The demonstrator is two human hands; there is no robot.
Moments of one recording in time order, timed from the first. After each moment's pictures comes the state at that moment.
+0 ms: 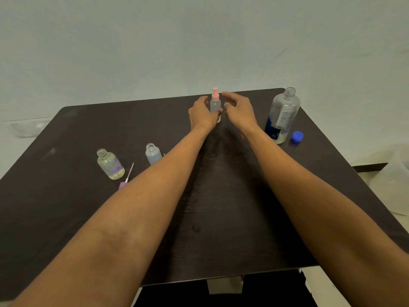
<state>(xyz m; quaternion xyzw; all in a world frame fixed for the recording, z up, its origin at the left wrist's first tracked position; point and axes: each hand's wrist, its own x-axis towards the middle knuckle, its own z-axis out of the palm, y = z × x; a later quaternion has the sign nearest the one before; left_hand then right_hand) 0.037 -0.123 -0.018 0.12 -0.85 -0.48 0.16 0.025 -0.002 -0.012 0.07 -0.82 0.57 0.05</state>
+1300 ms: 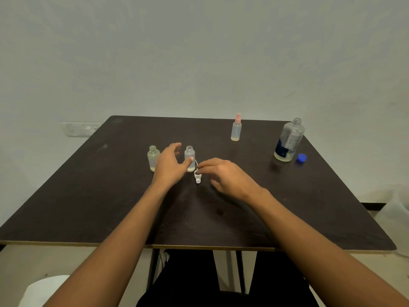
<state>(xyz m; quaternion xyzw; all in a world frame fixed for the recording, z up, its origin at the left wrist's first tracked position) 0.255 -0.246 -0.023 0.13 -0.87 -0.43 0.19 0.217 -0.039 -0.014 0.48 -0.86 0.14 0.09</state>
